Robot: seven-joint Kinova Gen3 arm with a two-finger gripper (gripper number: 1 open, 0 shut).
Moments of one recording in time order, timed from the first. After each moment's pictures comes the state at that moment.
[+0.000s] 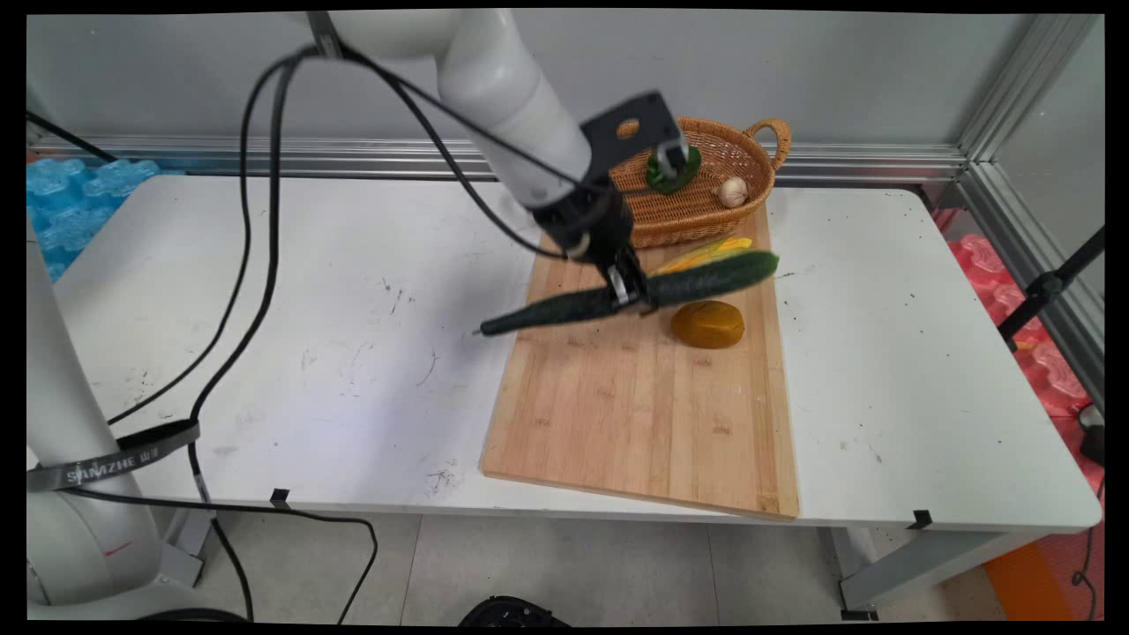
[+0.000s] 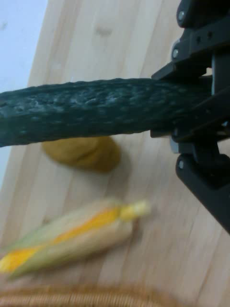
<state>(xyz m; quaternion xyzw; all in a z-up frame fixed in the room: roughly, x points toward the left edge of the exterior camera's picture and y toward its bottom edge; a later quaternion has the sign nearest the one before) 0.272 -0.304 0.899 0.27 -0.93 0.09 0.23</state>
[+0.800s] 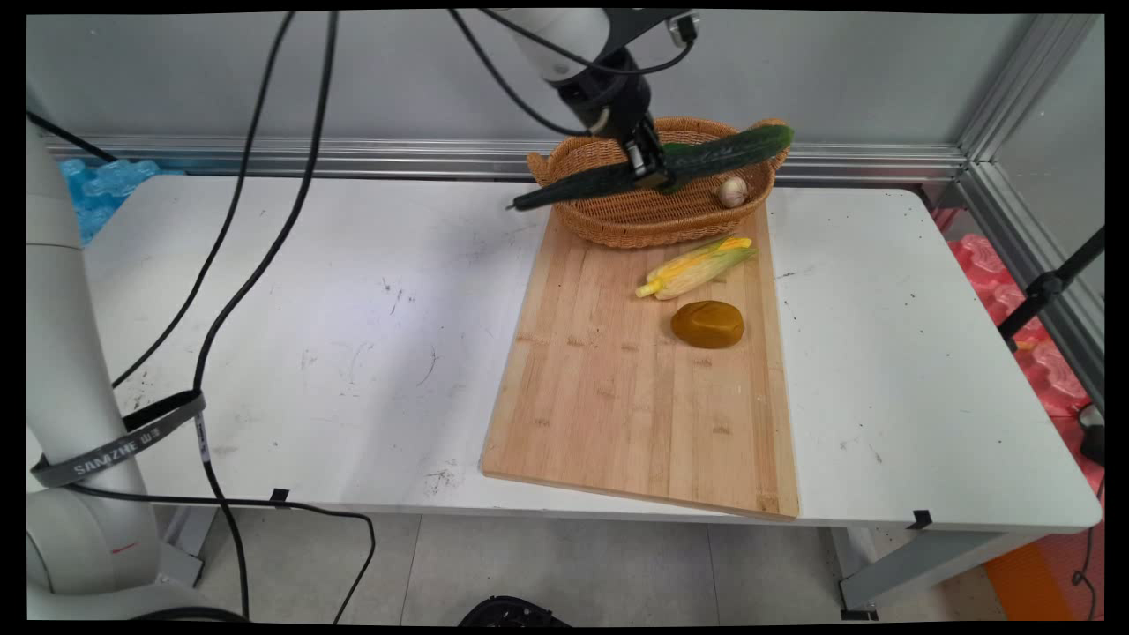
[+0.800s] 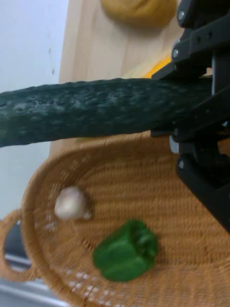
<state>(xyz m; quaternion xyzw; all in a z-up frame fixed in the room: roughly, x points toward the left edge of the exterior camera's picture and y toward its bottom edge) 0.299 -0.411 0.937 0.22 -0.93 0.18 0.24</state>
